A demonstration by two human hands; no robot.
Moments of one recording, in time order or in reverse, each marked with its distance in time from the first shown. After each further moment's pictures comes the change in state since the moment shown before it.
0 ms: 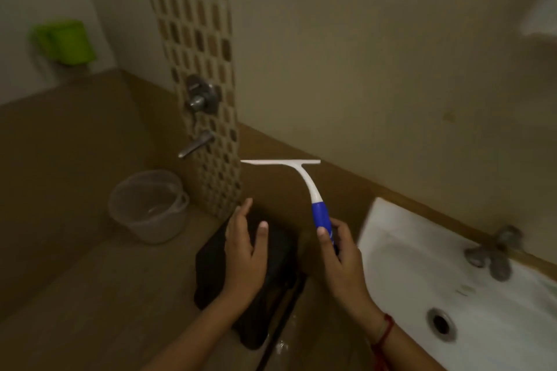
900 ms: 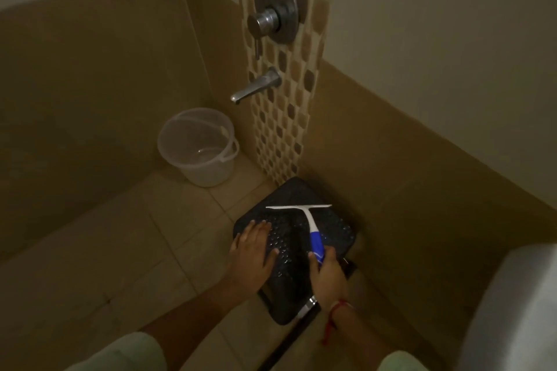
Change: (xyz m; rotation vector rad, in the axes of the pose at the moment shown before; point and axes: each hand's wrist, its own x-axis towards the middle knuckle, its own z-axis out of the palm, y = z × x) left_hand 0.064 -0.277 -0.004 0.775 -0.334 -0.244; right_hand 0.082 0.257 0.192 -0.585 -0.392 0.456
